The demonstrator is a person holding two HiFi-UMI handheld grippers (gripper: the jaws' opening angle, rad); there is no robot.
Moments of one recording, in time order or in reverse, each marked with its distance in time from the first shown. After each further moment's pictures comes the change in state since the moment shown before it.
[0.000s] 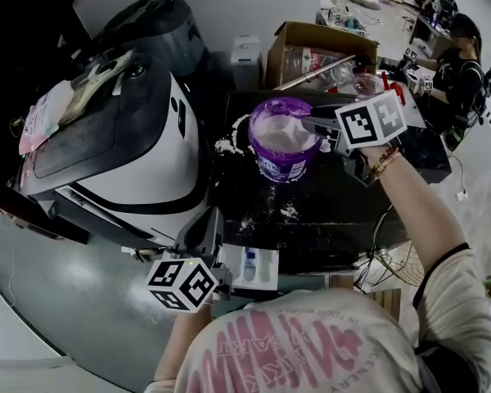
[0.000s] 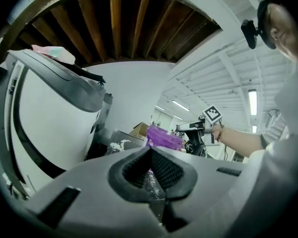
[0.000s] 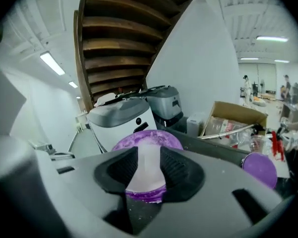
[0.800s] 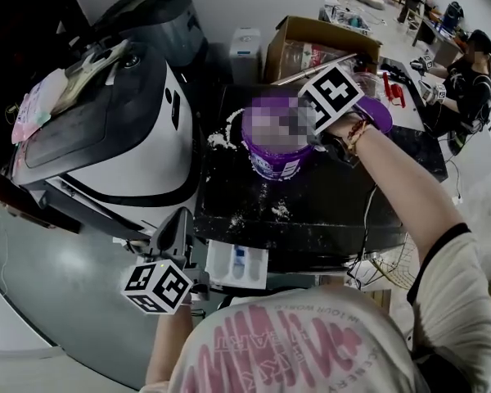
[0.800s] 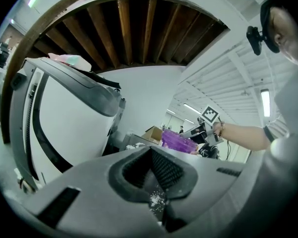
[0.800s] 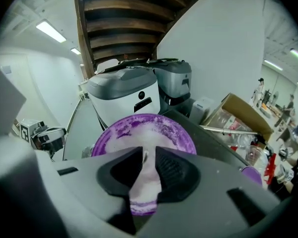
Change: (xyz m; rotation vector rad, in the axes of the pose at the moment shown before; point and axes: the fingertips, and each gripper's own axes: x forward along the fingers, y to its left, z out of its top) left arm -0.022 0.036 0.006 -0.032 -0.048 0.143; right arm 0.057 0.003 -0.015 -0.195 0.359 0.001
